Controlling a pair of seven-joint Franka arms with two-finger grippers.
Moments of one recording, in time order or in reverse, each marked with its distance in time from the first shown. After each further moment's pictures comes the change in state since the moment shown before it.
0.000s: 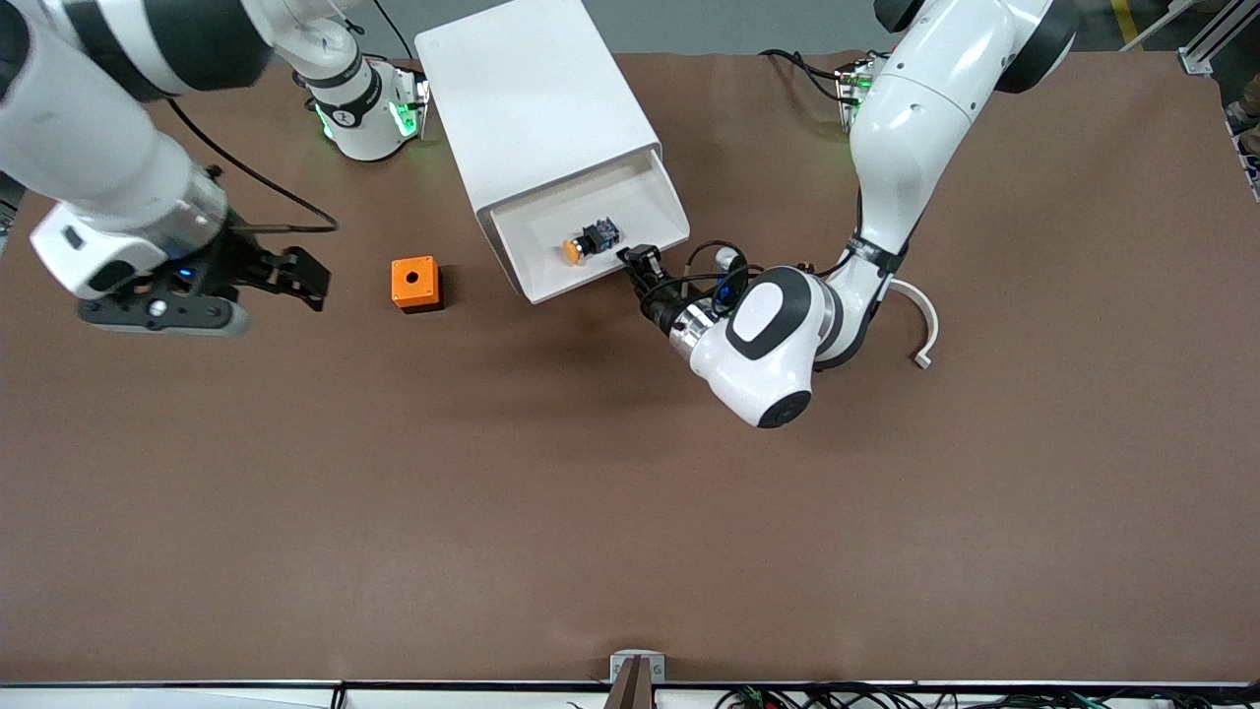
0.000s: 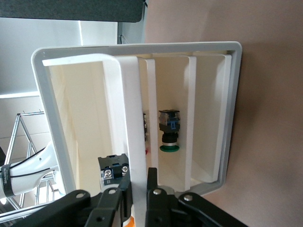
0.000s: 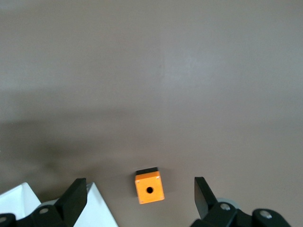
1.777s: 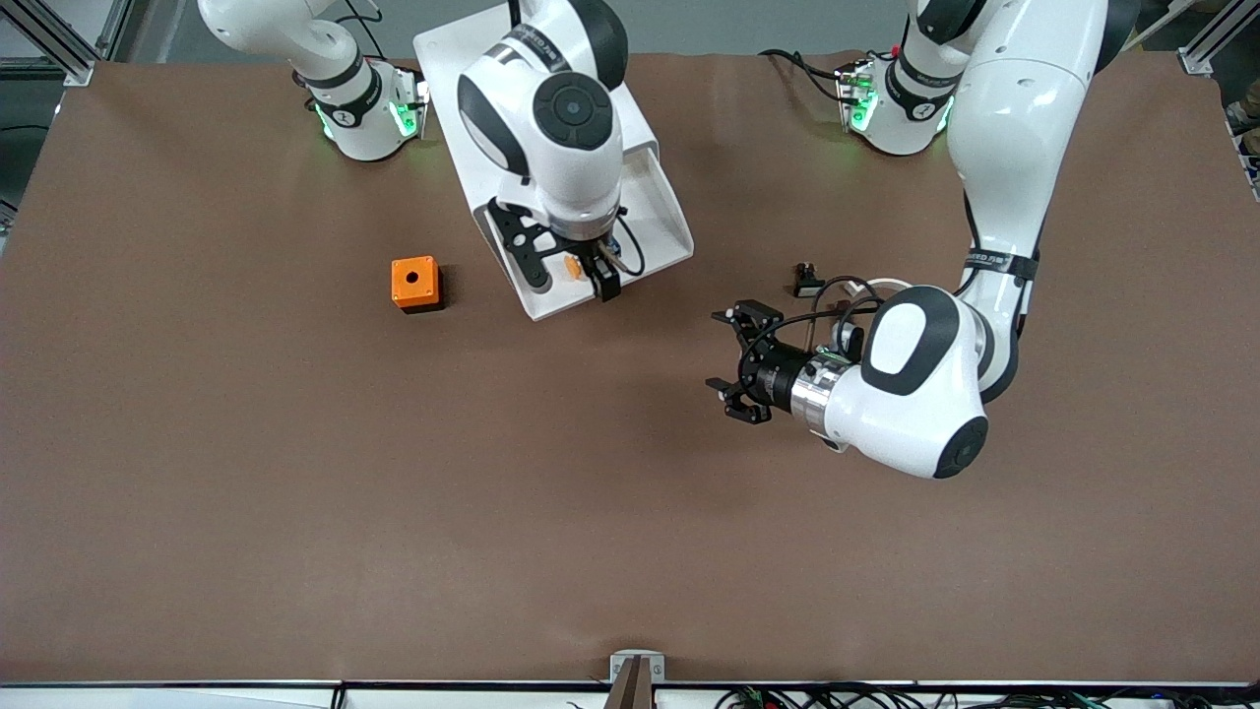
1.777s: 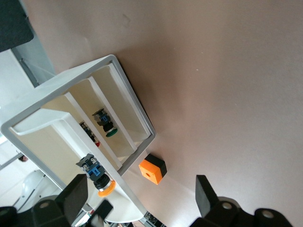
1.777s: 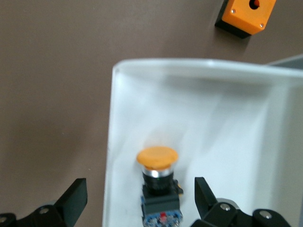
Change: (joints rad) left arm 0.149 -0.056 0.073 0.144 0.177 0.034 0.504; right arm 0.497 0.243 0.006 -0.033 0.092 0.196 1.470
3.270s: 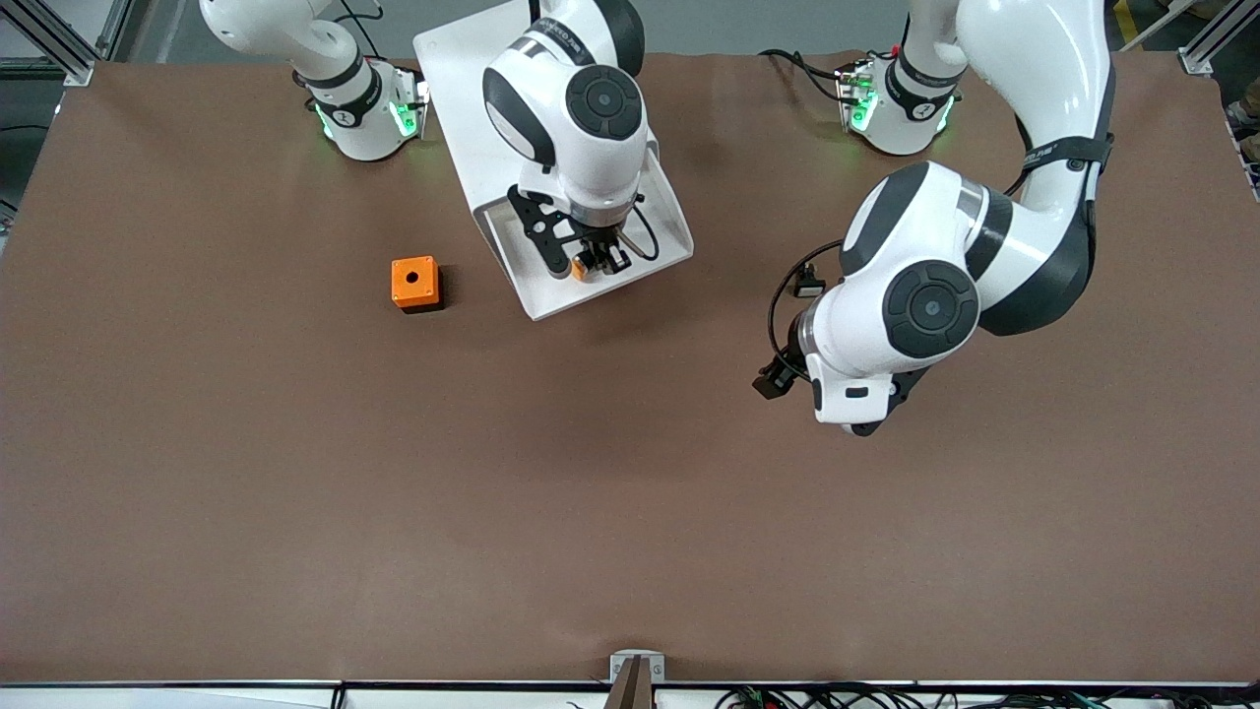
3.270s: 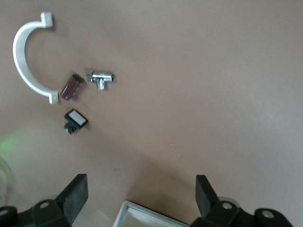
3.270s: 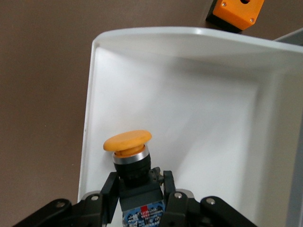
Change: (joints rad) left arm -0.072 -0.182 -0.033 0.003 0.640 -0.003 0.700; right arm 0.033 0.004 -0.017 0.016 -0.001 -0.050 0.003
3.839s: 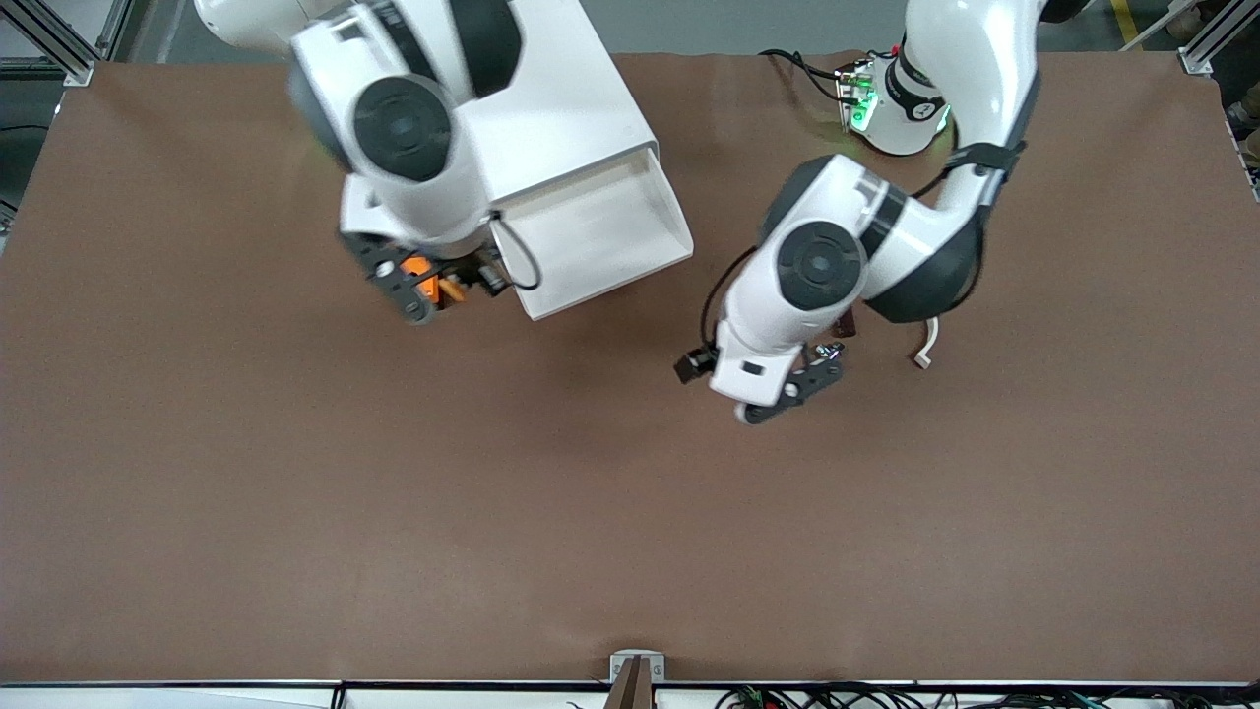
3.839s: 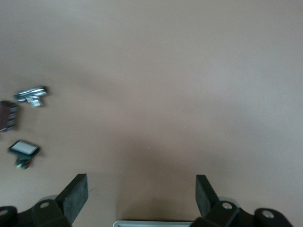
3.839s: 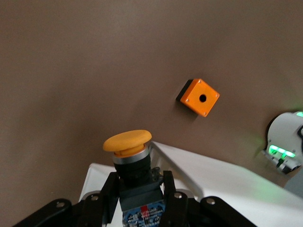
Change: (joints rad) left arm -0.102 0.010 -0.077 -0.125 0.063 0.290 0.188; right arm -0.313 -0.030 -0.021 0.231 -0.005 -0.380 -0.579
